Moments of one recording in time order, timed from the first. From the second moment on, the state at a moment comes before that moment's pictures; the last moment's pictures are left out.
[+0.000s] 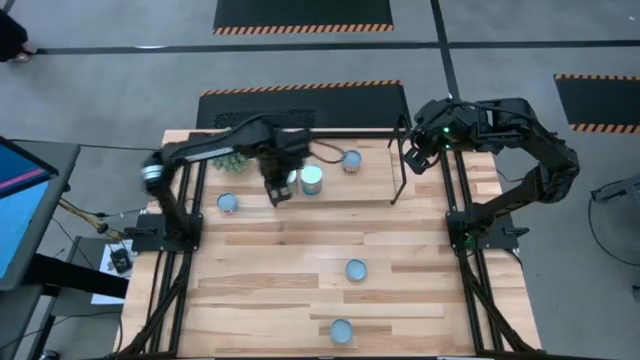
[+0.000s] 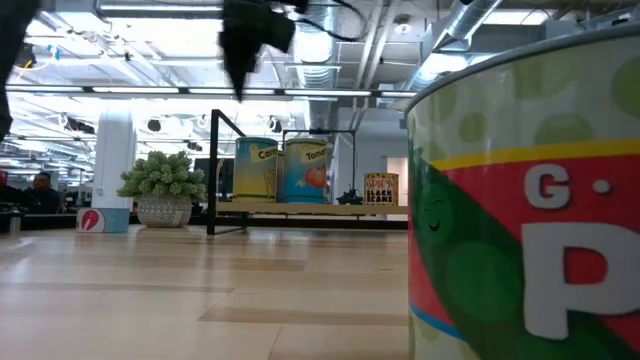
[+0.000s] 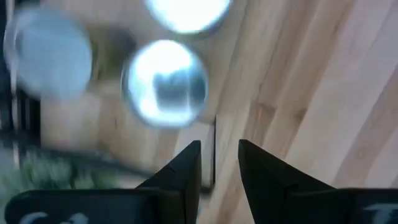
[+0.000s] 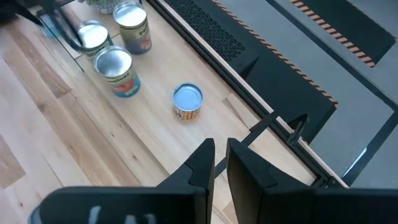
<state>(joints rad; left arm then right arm) 0.26 1.78 1.83 -1.54 -0.06 -0.02 -0.17 1.35 1.96 -1.57 0.44 0.39</state>
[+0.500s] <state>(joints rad) 0.09 1.09 0.88 -1.14 -0.21 -0.57 -0.17 1.39 1.96 -1.57 0.44 0.39</state>
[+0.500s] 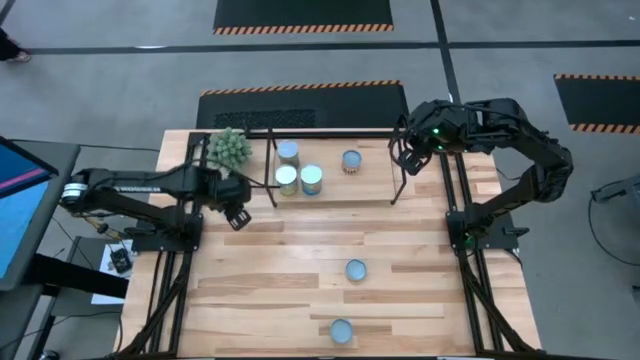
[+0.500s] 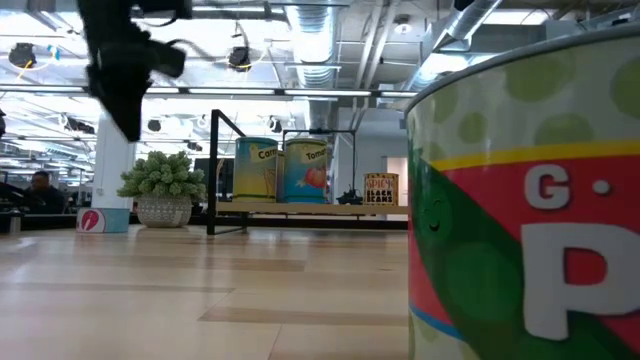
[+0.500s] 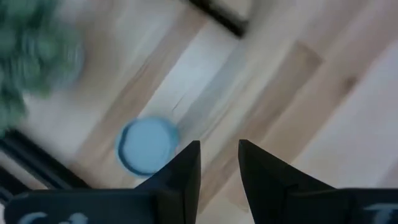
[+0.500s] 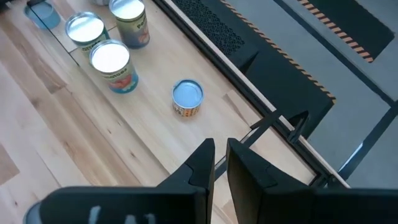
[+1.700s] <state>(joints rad) 0.20 1.08 0.56 -0.99 -0.28 -0.60 -0.17 1.43 1.96 -1.57 0.42 0.41</state>
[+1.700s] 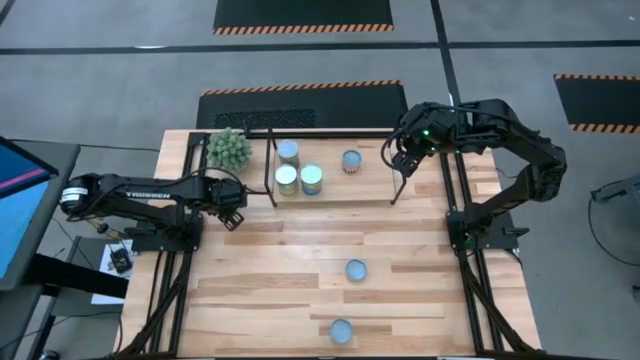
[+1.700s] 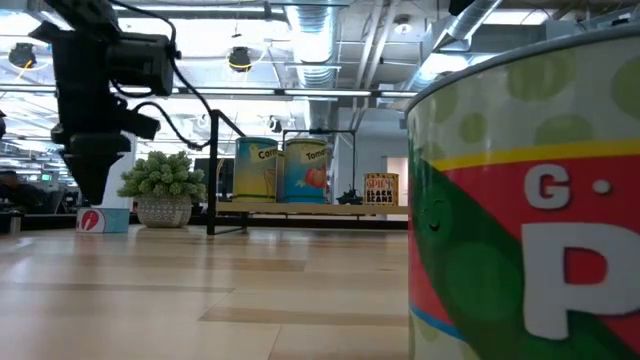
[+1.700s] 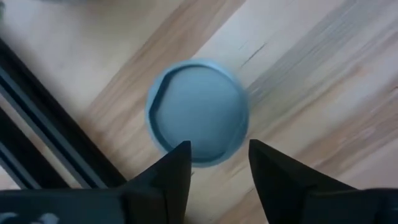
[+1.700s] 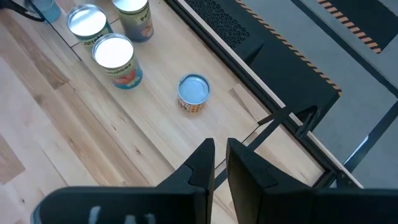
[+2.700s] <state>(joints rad) 0.20 1.34 0.57 -0.85 -0.29 -0.59 -0.17 1.43 1.96 -1.57 0.41 0.41</state>
